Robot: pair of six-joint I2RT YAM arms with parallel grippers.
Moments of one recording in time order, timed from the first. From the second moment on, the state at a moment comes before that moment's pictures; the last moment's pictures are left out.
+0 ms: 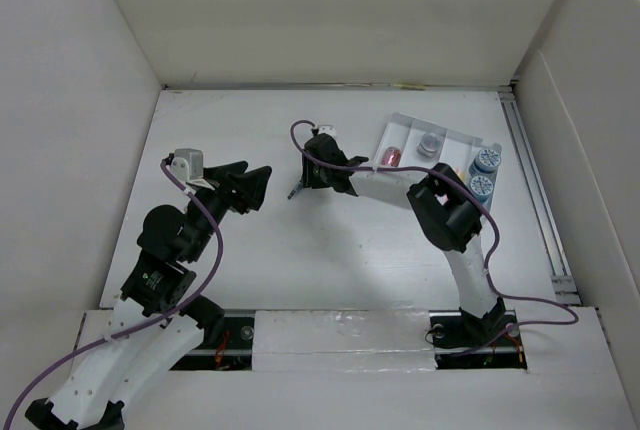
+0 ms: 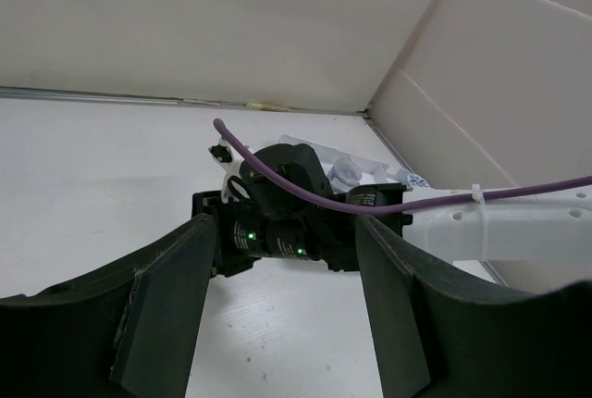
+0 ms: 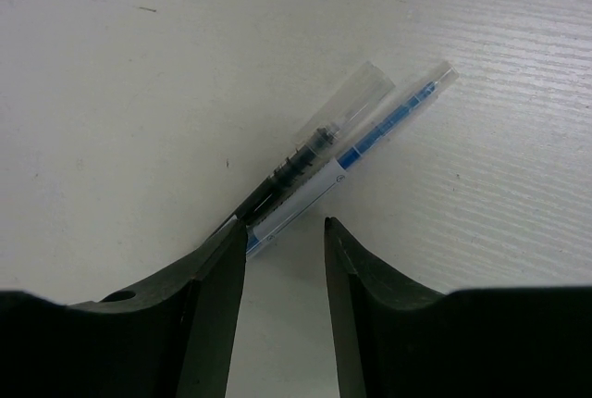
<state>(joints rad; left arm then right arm) -0.55 0.51 0.71 -0.08 -0.08 -0.42 0.77 2.17 1.54 -0.10 0.19 0.58</state>
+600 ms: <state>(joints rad) -0.55 0.50 0.71 -0.08 -0.08 -0.42 0.77 2.17 1.58 -0.19 0.25 0.58</state>
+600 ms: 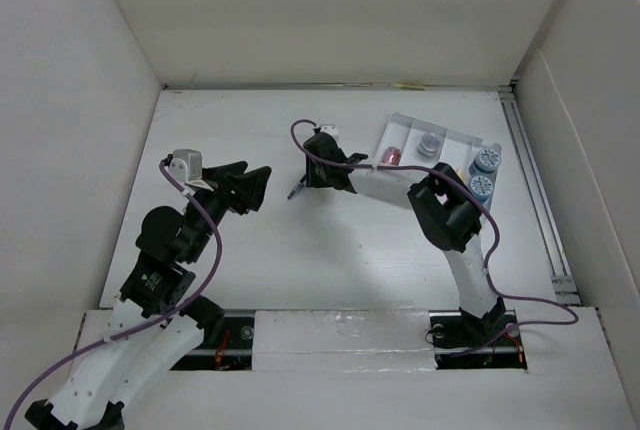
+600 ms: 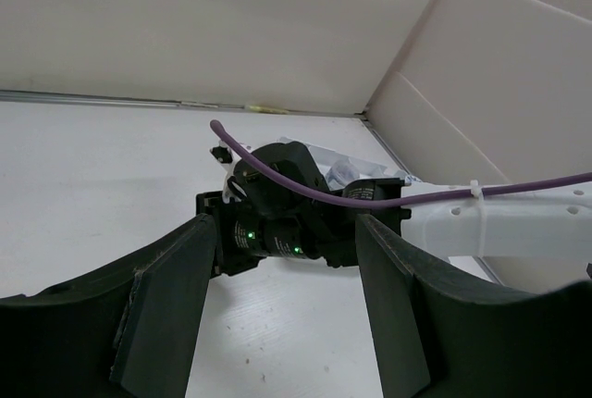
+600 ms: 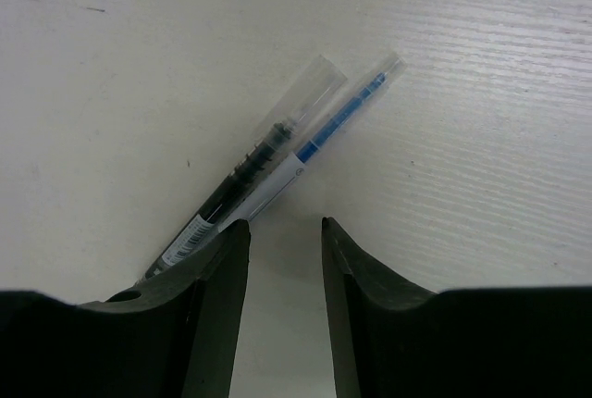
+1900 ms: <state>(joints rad) -0.55 0.47 0.71 -0.08 -0.08 -0.42 0.65 2.23 1.72 -0.24 0.28 0.58</state>
